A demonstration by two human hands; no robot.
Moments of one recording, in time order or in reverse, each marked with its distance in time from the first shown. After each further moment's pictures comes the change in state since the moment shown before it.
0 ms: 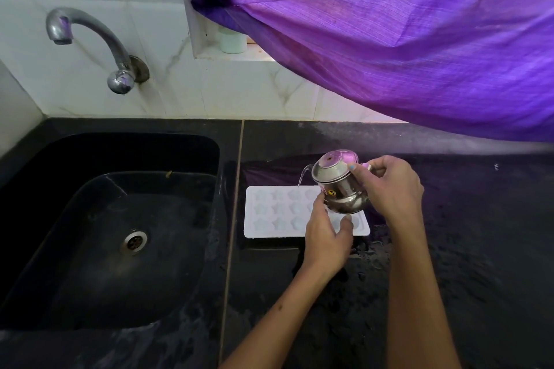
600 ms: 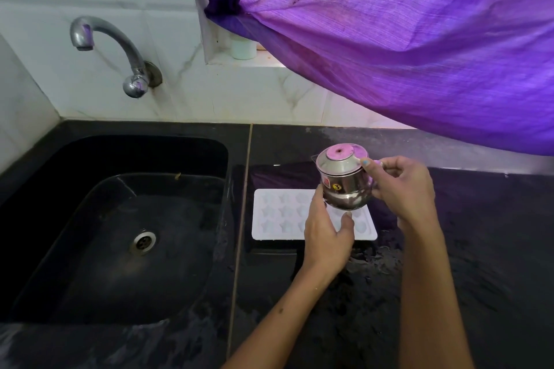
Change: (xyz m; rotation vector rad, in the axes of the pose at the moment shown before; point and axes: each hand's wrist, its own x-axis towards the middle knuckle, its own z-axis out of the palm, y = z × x) left_hand -0.002 0.005 -0.011 -0.008 0.105 0.082; right_hand 0.001 0.002 -0.003 0.283 0.001 0.030
